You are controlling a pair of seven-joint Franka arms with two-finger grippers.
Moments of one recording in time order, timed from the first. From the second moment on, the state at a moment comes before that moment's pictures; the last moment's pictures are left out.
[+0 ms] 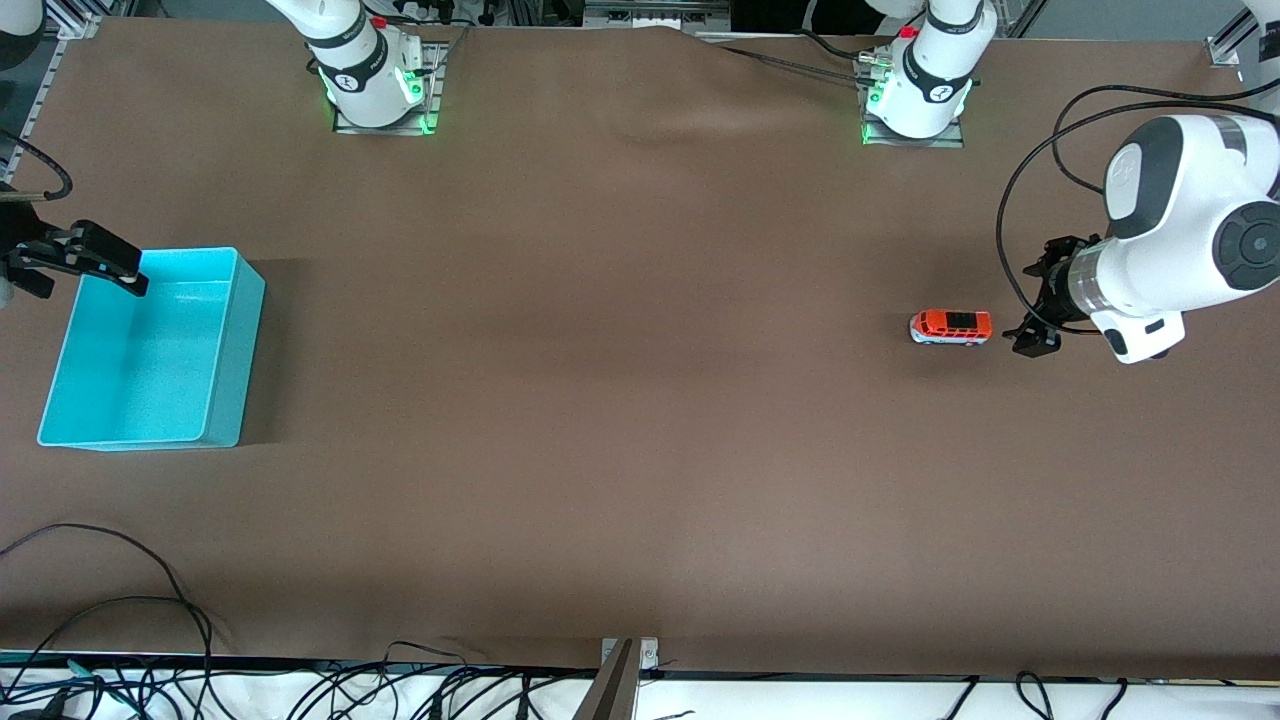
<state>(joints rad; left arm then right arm) 0.03 0.15 -0.04 -1.95 0.00 1.84 -1.30 0.03 0.11 -0.05 -1.49 -0.02 1.66 -0.08</state>
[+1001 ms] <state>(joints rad) 0.04 0.11 -0.04 -2.44 0.00 2.47 -1.50 0.03 0.11 -0.05 -1.49 -0.02 1.66 -0.08</state>
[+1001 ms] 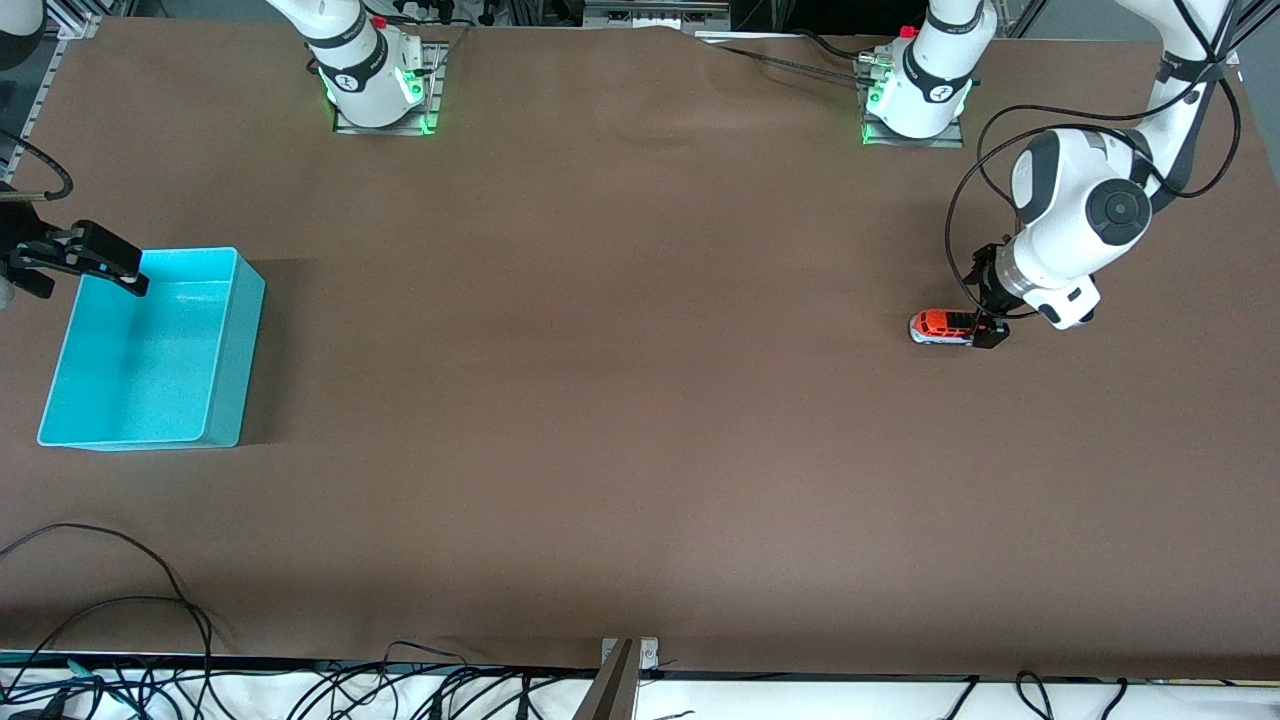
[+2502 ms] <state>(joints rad) 0.05 0.22 -0.04 -2.46 0.00 2.63 -1.58 0.03 0.11 -0.05 -1.49 -0.02 1.66 -0.08</state>
